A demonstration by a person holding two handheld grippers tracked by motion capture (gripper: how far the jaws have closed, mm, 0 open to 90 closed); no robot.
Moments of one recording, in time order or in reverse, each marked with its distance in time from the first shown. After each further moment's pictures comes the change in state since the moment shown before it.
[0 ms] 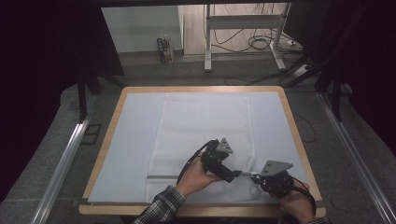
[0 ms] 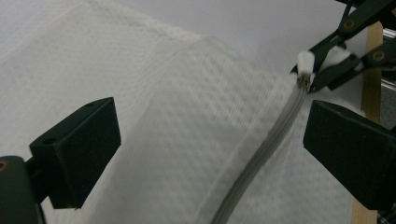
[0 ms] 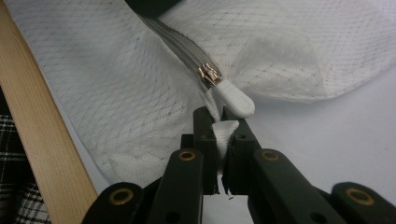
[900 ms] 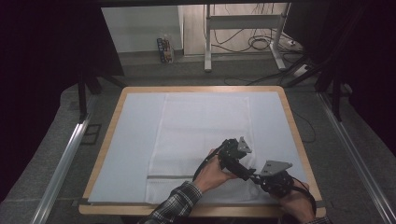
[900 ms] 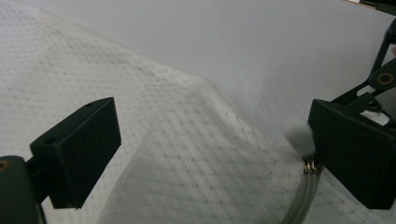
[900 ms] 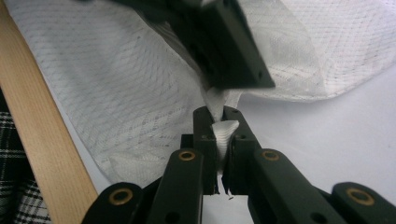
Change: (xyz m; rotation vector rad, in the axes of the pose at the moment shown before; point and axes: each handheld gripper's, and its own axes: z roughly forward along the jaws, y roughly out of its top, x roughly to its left) left arm -0.009 0.028 0.034 0.035 0.062 0.049; right arm 0.000 0.000 0.001 0.014 0.000 0.000
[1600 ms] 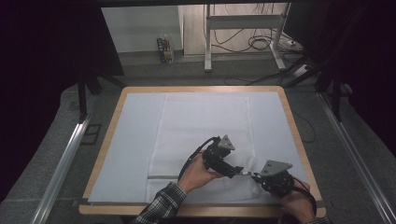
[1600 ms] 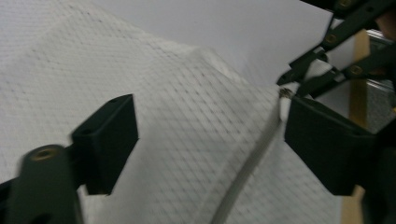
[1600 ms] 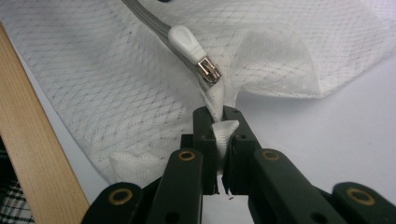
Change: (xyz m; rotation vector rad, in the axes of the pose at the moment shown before) left arm 0.014 -0.027 -0.041 -0.043 -0.121 -0.063; right arm 0.000 0.000 -0.001 0.002 -0.044 -0.024
